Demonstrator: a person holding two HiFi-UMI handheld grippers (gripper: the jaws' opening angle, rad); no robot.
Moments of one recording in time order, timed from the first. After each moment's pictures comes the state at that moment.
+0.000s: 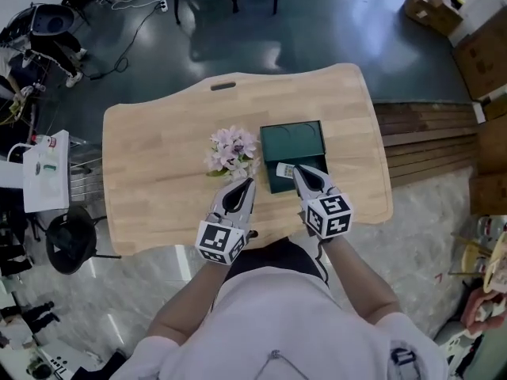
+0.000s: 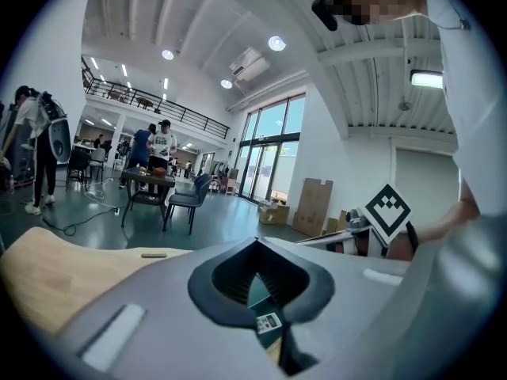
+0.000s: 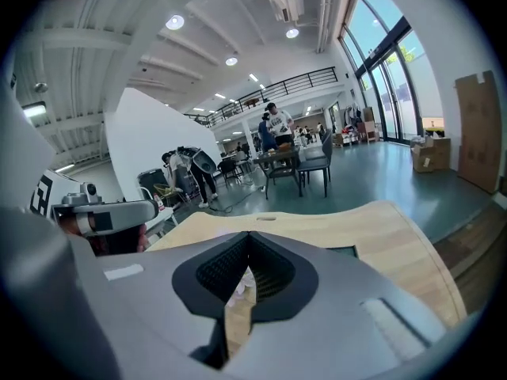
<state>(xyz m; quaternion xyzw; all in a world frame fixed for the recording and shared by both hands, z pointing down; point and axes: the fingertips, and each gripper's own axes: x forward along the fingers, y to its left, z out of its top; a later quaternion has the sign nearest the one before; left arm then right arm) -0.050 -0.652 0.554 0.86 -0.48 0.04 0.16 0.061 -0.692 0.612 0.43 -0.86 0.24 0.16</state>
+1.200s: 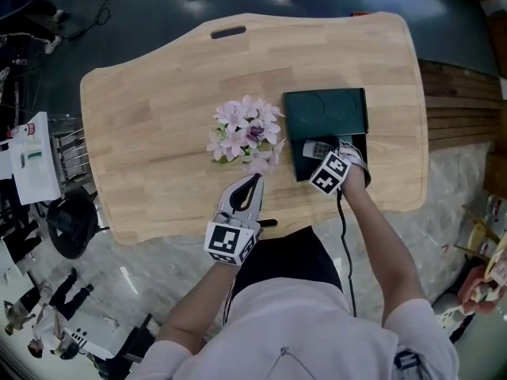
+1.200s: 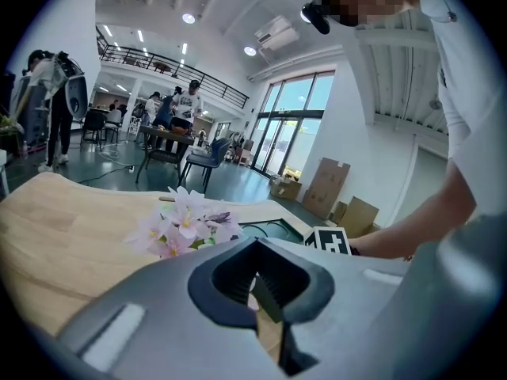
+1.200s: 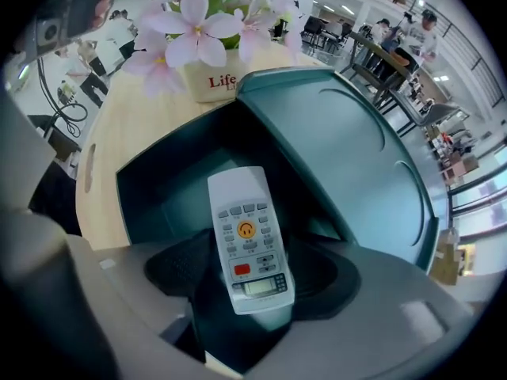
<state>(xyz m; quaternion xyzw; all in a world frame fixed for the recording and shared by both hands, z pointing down) -0.097 -0.672 0.715 0.82 -0.49 0.10 0.27 0.090 -0.705 0.931 0.16 -0.71 0.09 0.68</state>
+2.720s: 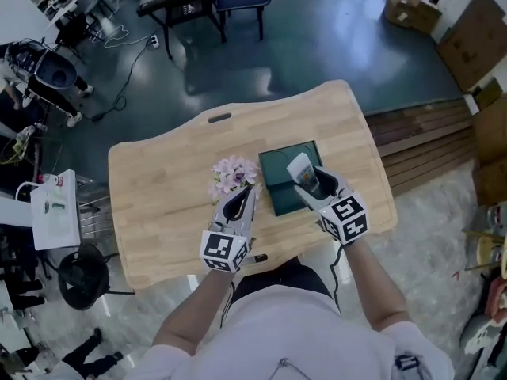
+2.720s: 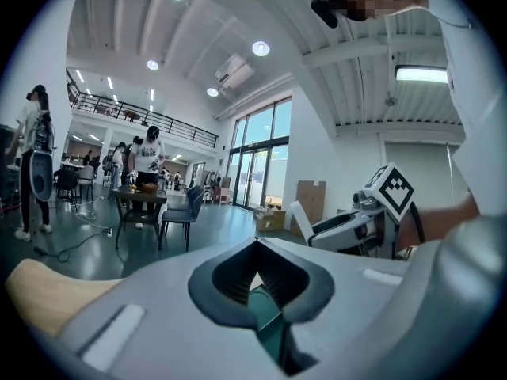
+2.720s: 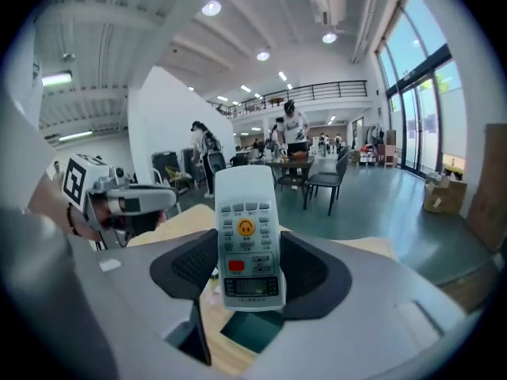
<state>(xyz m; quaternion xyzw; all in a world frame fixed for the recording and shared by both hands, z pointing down) -0.053 -0.693 0.528 0.88 -0.46 0.04 0.11 0.077 -0.717 0.562 0.39 -0.88 0.15 0.22</state>
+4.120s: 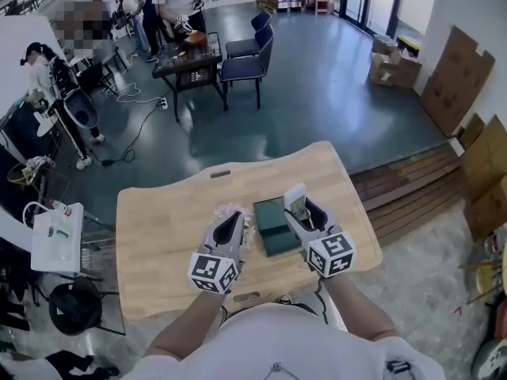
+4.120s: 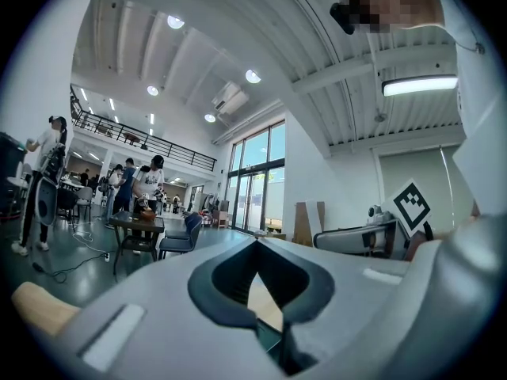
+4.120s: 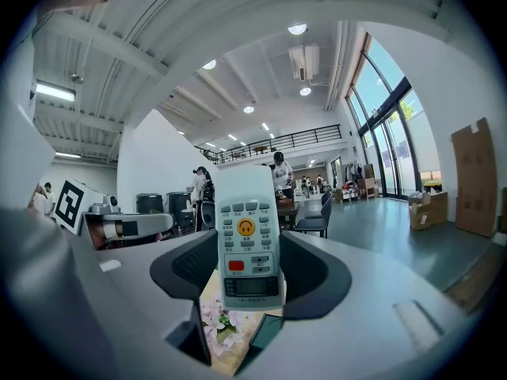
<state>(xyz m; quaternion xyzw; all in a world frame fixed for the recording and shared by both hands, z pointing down) -0.046 -0.656 0.414 0.88 -0.47 -0.02 0.05 0.095 -0.675 0.434 0.47 -0.88 0.09 0.05</state>
